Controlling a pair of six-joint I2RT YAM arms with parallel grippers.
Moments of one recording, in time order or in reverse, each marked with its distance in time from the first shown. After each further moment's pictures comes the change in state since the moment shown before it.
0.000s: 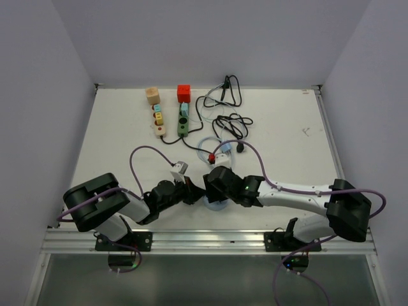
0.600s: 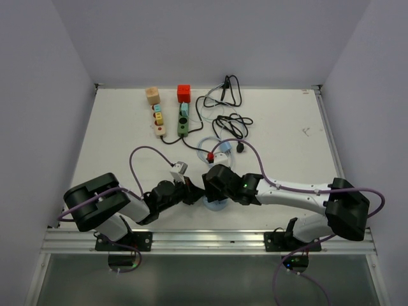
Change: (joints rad) left arm 0.000 0.005 -0.003 0.003 -0.011 0.000; right arm -0.013 0.009 0.029 -0.026 -0.027 0.004
